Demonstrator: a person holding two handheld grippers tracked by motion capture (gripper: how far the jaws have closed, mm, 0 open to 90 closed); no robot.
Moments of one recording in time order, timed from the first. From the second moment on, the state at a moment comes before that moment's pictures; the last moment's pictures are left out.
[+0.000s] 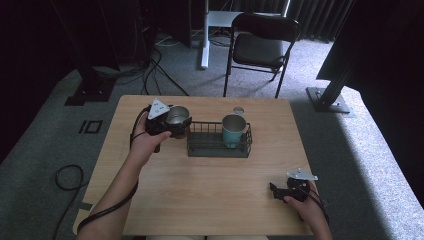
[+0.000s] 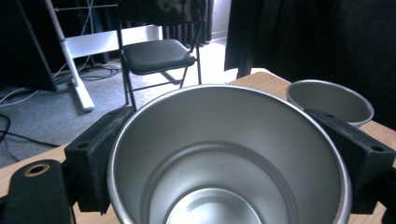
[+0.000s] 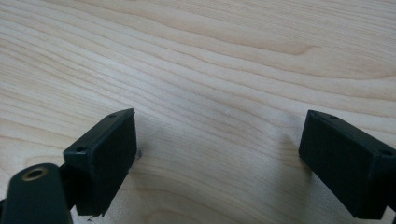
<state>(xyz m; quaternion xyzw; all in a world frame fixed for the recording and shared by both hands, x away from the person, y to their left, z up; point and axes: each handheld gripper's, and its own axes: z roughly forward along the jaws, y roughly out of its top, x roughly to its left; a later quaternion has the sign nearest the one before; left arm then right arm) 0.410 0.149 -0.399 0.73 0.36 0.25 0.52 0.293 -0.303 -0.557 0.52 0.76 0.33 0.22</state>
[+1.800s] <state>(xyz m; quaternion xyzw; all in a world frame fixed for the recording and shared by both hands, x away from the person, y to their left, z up) 0.441 0.067 -0.477 0.74 0.38 0.23 0.50 0.293 -0.303 -0.557 0.52 0.76 0.33 0.22</state>
